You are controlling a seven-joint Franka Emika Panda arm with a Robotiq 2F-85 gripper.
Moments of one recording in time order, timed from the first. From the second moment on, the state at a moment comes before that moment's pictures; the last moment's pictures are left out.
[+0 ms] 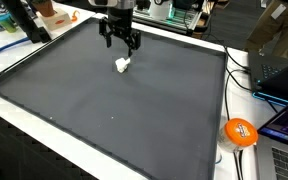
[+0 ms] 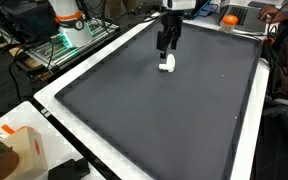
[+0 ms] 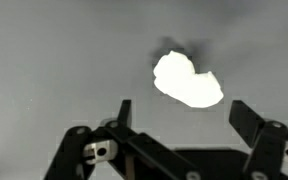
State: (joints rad) arm 0.76 0.98 -1.05 -1.47 -2.36 4.21 2.71
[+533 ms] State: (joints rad) arm 0.76 0.92 -1.00 -1.47 -2.52 4.22 2.70
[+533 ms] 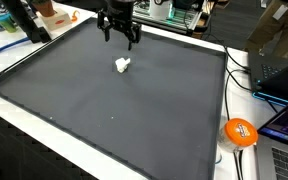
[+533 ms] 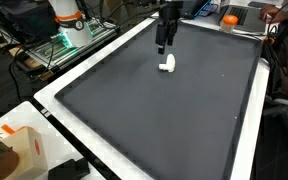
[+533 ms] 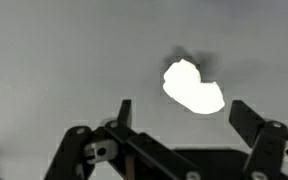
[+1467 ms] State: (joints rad) arm 0.76 0.85 -0.94 -1.41 -2.51 4.22 2.70
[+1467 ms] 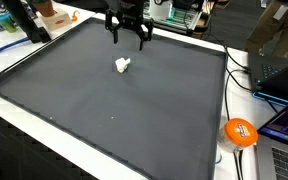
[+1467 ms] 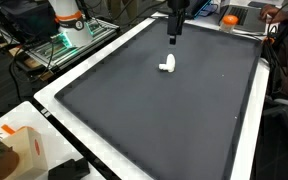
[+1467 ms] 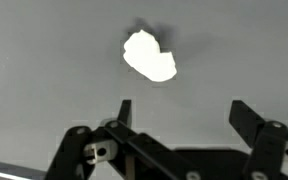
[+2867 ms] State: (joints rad) arm 1.00 1.05 -1.18 -1.32 -2.51 4.22 2.60
